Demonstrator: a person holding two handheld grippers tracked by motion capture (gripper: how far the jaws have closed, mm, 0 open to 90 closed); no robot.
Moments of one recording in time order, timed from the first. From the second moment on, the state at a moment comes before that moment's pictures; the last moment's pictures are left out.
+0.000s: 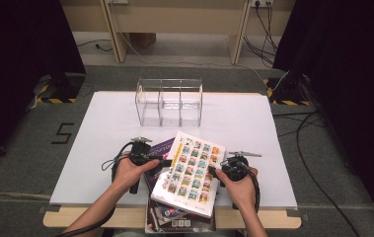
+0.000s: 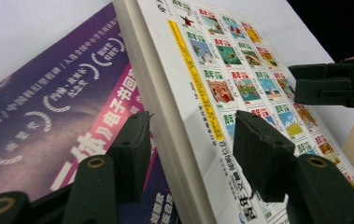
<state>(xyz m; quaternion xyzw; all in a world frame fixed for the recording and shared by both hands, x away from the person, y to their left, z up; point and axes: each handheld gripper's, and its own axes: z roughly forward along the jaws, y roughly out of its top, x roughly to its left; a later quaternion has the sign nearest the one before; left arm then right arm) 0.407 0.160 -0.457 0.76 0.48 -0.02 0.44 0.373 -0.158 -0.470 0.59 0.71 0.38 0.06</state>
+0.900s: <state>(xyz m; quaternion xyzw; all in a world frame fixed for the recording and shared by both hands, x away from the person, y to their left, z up) 0.420 0.135 -0.468 0.70 0.53 -0.11 0.46 0.375 -0.158 -0.474 0.61 0.69 0.39 0.05</state>
